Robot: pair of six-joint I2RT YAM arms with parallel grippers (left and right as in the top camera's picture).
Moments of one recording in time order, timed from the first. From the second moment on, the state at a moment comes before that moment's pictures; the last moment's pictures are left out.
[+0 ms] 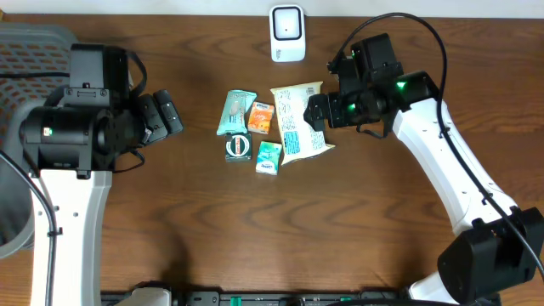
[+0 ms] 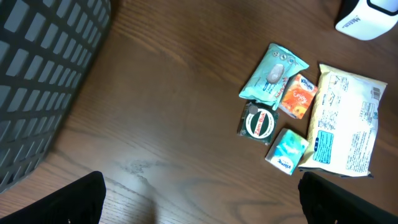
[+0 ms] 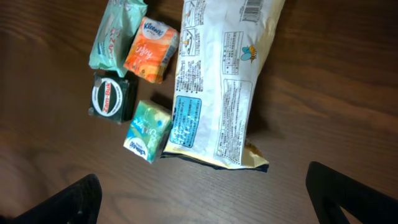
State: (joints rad) left arm -0.05 1.36 1.68 -1.39 -0.06 -0.44; right arm 0.33 1.72 1.52 -0.93 -0.29 0.17
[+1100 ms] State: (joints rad) left arm -0.05 1.36 1.68 -1.39 -0.06 -0.44; right arm 0.33 1.72 1.52 -0.90 -0.32 0.17
